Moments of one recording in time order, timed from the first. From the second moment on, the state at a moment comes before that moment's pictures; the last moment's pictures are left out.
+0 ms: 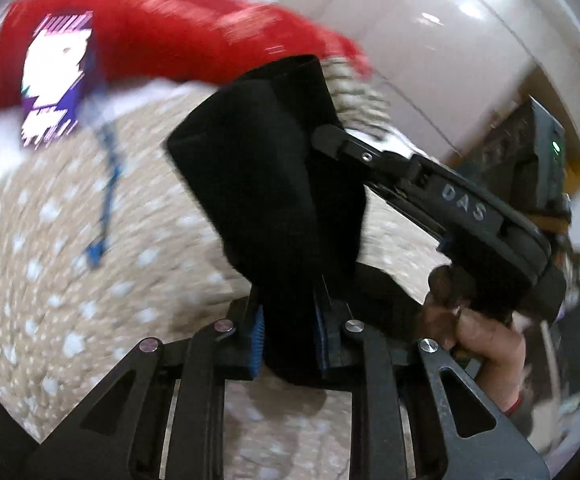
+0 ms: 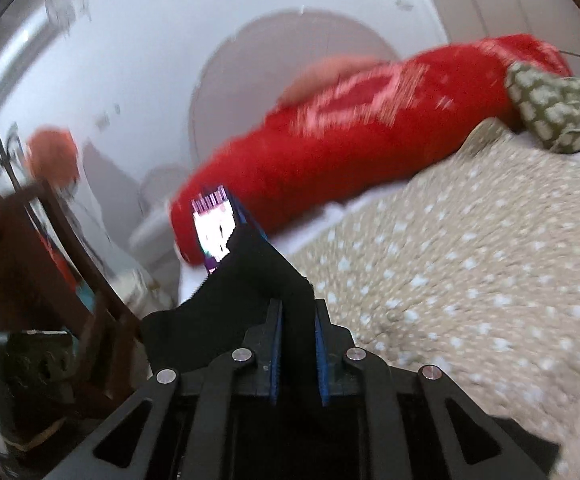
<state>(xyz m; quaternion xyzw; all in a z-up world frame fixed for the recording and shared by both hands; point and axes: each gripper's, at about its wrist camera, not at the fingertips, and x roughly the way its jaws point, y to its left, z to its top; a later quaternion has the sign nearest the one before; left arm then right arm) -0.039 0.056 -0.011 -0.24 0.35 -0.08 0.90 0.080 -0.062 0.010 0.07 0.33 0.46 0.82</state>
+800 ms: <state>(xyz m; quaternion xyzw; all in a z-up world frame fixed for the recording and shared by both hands) -0.070 -0.059 -0.008 -0.01 0.40 -0.26 0.88 -0.025 -0.313 -0.033 0.31 0.36 0.19 0.86</state>
